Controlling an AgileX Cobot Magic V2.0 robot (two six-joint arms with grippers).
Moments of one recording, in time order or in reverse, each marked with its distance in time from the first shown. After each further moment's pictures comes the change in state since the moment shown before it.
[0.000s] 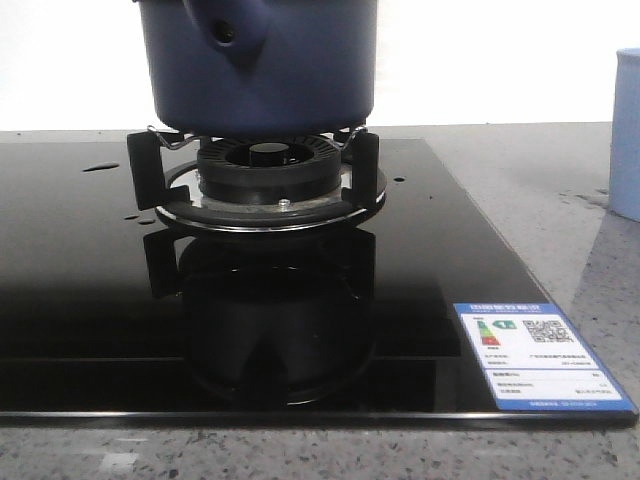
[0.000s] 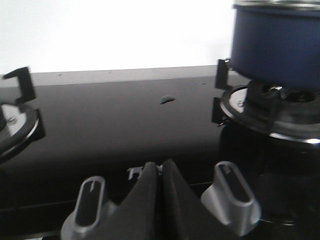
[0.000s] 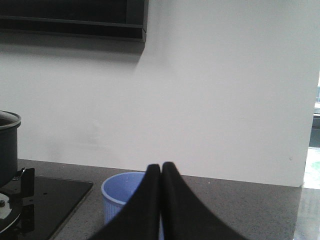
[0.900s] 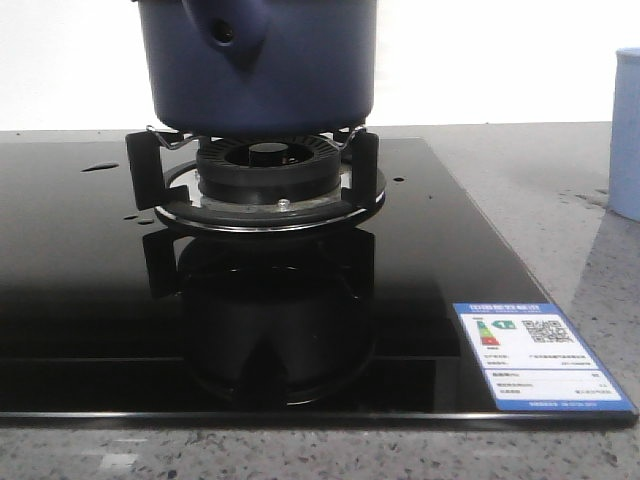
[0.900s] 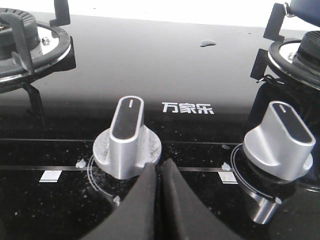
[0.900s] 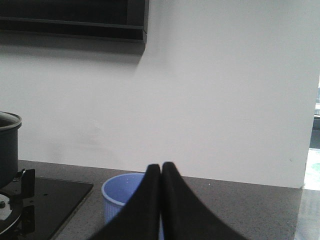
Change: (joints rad) left arm 0.140 -0.035 0.031 -0.066 0.172 -0.006; right arm 0.000 0.000 0.000 0.000 -0.005 0.000
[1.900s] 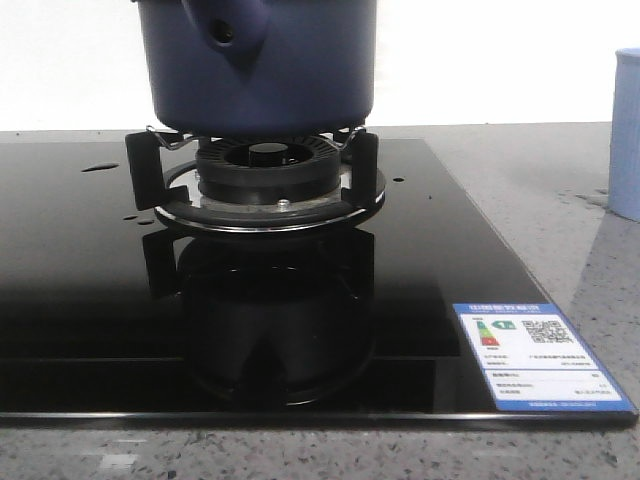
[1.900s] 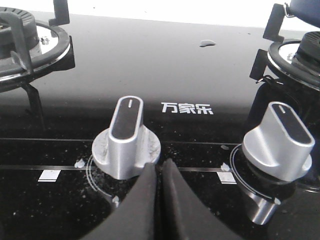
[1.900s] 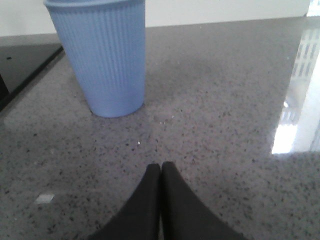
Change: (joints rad) left arm 0.000 0.000 0.001 -0.004 0.000 -0.002; right arm 0.000 -0.009 0.181 0.357 0.296 -0.207
